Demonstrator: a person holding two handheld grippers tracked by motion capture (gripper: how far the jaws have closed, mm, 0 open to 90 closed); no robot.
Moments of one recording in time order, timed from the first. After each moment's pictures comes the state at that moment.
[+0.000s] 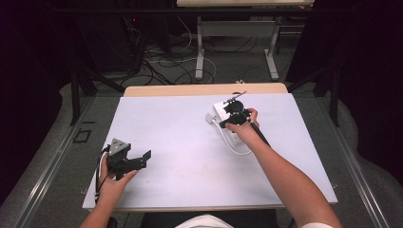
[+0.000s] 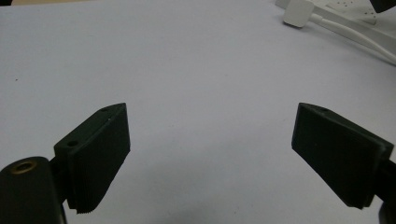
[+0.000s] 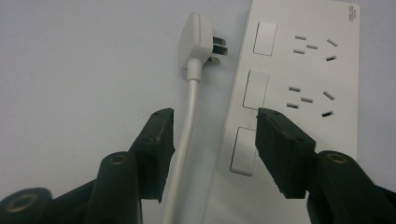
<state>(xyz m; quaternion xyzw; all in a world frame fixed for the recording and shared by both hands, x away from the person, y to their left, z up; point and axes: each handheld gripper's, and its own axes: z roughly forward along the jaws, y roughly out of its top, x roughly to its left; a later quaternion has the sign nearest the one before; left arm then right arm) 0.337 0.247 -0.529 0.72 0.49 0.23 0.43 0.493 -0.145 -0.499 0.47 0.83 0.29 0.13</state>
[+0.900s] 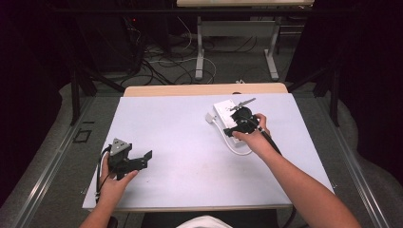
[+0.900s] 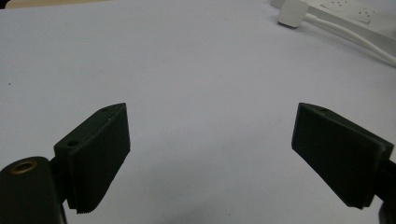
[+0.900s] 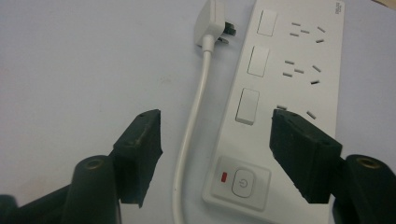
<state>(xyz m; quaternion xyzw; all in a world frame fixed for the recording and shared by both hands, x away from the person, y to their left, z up) 0.336 0.244 -0.528 0.73 0.49 0.23 0.43 0.449 -0.165 -0.484 0.43 0.84 0.30 0.15</state>
